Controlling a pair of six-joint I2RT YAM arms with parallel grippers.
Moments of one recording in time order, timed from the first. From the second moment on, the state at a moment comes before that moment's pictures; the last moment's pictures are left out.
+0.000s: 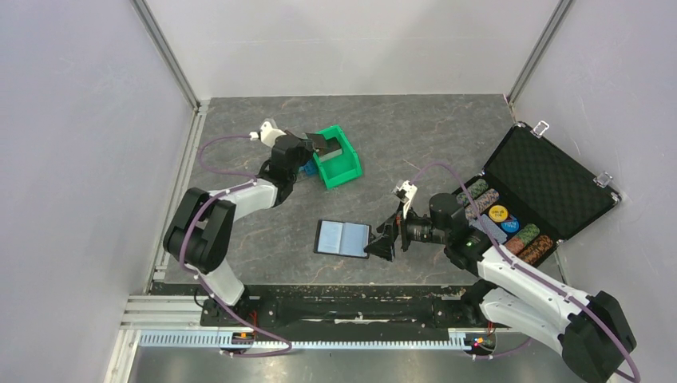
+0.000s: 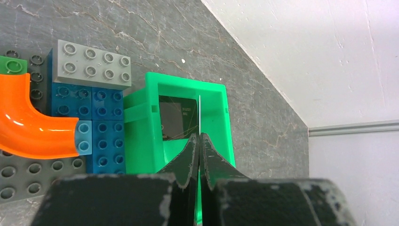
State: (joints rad) left arm -0.43 1.67 0.90 0.48 -0.34 -0.98; right arm 0.65 0.90 0.44 0.08 -0.60 0.32
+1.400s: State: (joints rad) left arm -0.48 1.85 1.05 0.42 -0.52 -1.05; right arm 0.63 0.87 0.50 -0.14 -0.50 0.16
